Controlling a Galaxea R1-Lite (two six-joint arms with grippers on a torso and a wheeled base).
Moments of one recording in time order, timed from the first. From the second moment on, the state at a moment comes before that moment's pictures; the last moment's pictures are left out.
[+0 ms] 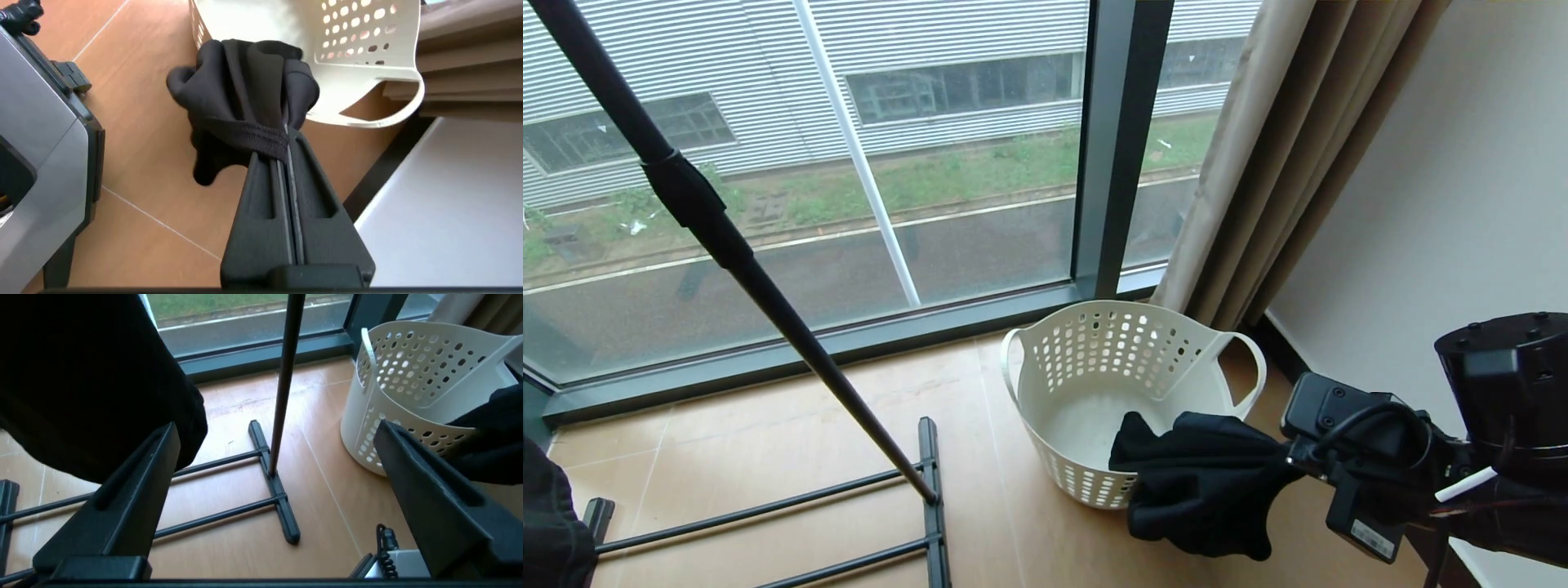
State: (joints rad) left arm 0.00 0.00 -0.01 0.02 -0.03 0.00; right arm 0.58 1.40 -0.66 -0.01 -0.21 -0.55
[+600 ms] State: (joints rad) left arm 0.00 0.00 -0.01 0.02 -0.03 0.00; right arm 0.54 1.44 -0.65 -0.06 -0.21 -0.55
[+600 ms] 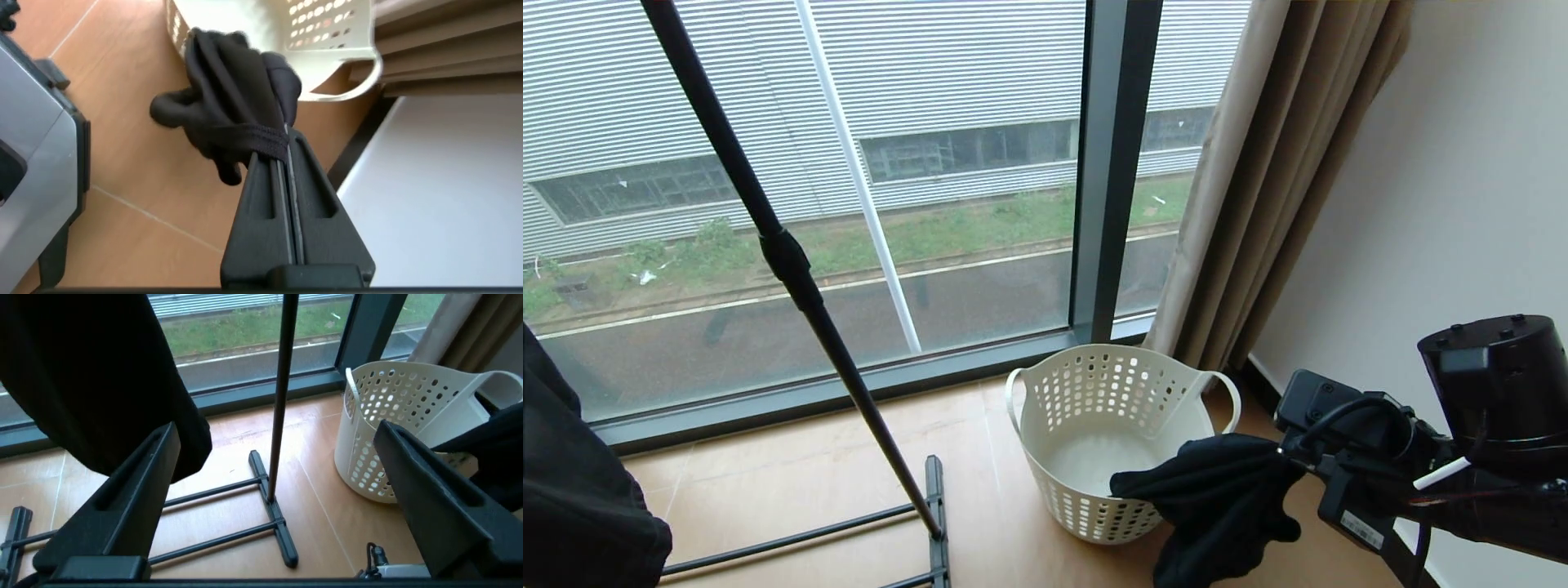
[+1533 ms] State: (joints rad) left arm 0.00 0.00 -0.01 0.02 -0.02 0.00; right arm 0.54 1.45 -0.62 -0.07 -0.21 -0.55
